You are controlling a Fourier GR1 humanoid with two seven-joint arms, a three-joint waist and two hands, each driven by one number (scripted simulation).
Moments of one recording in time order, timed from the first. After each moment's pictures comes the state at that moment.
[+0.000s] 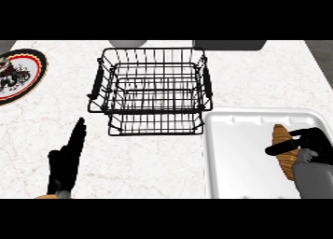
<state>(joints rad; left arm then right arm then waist) 0.04 0.28 -0.26 -1.40 0.16 0.35 -0.02 -0.20 -0.16 -0.18 -1.40 0.83 0.10 1.15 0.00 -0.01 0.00</state>
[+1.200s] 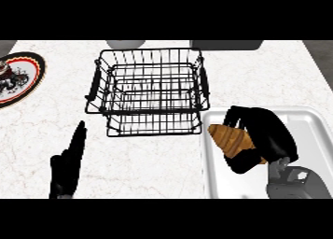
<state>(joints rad) 0.08 0.24 -0.24 -1.41 0.12 0.35 -0.03 -0.22 -0.19 0.24 -1.78 0.80 0.37 0.53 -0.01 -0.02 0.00</state>
